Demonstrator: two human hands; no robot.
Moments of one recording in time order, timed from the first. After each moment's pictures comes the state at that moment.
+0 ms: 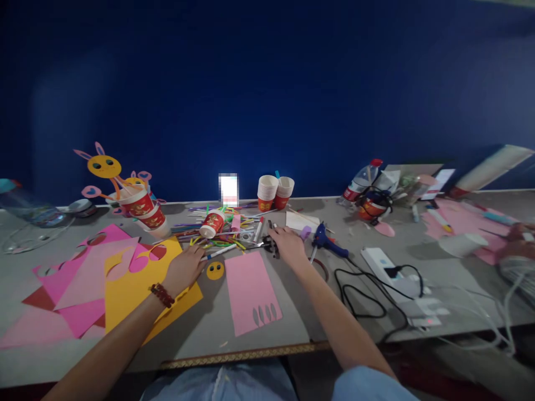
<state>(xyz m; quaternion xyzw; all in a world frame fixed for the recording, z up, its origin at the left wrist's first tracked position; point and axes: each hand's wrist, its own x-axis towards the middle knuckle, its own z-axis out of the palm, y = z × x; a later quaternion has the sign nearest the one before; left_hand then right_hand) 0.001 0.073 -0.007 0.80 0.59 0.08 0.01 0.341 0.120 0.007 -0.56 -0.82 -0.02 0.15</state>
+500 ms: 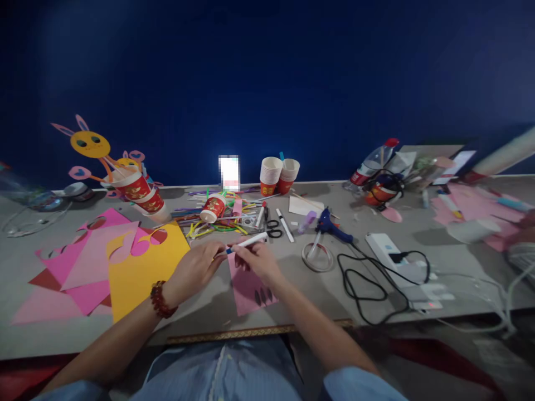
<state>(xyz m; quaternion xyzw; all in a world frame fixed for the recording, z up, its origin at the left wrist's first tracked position) 0.042 0.025 0.043 0.86 0.46 0.19 0.08 0.244 0.038 0.016 -0.40 -0.52 0.64 0.41</state>
